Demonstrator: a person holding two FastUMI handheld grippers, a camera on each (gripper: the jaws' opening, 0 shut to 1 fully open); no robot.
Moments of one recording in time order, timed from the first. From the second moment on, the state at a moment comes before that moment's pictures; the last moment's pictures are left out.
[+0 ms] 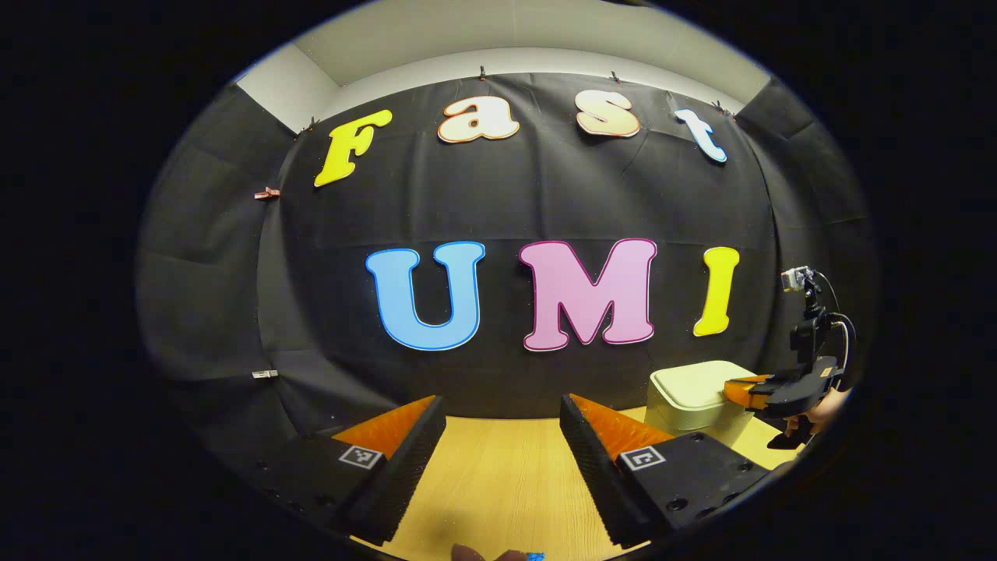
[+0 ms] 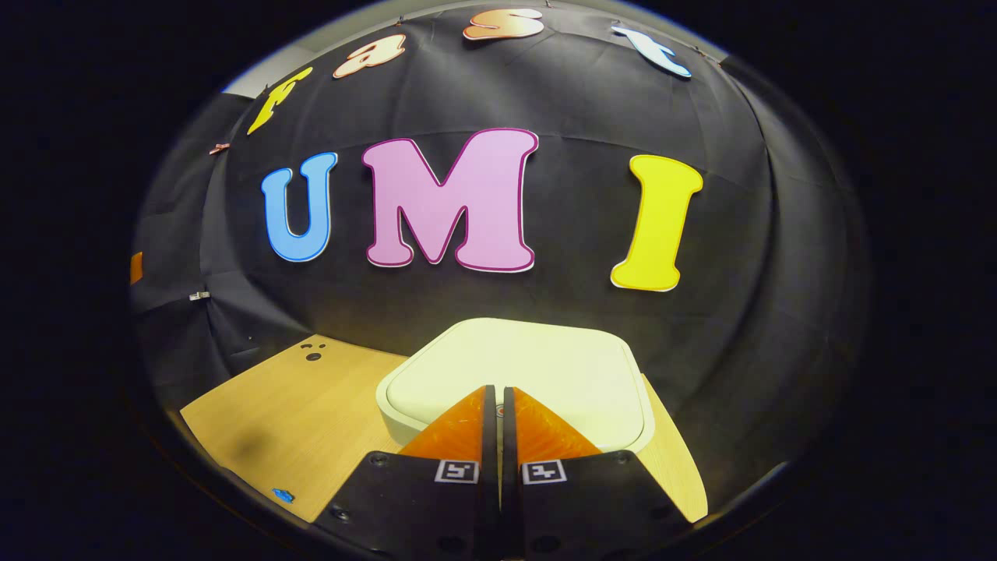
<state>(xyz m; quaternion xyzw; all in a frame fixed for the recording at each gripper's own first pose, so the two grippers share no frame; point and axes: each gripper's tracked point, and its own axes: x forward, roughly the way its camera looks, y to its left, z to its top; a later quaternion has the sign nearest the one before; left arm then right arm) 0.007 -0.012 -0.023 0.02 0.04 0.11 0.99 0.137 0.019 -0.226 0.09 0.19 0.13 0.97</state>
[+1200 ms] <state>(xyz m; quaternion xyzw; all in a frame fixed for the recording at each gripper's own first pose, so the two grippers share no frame) 0.003 -0.012 -0.052 0.00 0.06 0.07 1.00 0.118 -0.006 -0.124 0.06 0.07 0.12 0.99</state>
